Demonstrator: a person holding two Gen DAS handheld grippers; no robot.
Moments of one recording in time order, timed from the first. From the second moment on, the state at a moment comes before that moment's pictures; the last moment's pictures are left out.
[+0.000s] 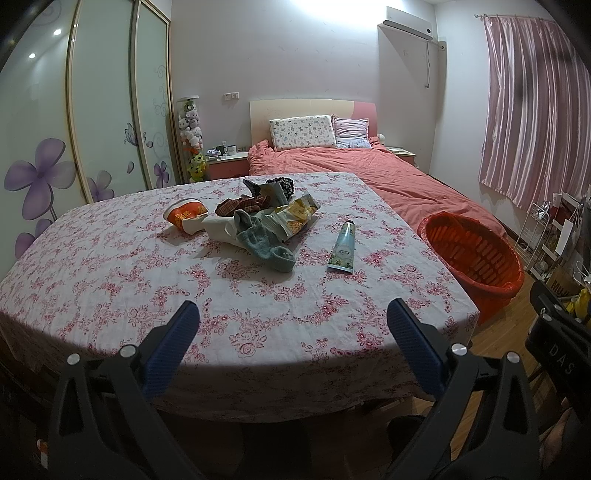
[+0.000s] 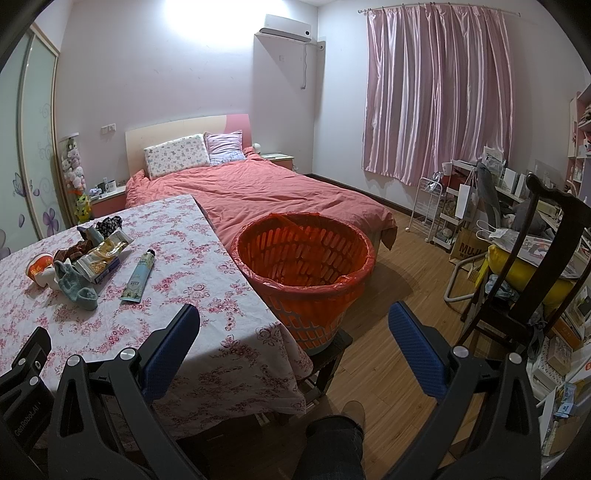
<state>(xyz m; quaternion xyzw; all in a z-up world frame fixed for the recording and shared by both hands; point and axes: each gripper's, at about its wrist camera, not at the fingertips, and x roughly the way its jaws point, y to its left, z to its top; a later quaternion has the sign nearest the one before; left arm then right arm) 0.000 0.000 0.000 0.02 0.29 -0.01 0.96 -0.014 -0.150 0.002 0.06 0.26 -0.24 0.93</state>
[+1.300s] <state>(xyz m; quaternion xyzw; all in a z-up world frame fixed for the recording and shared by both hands) 0.056 0.053 -0.009 -0.03 0.33 0.04 0.94 0.030 -0.143 -0.016 0.05 0.29 -0.21 0.93</state>
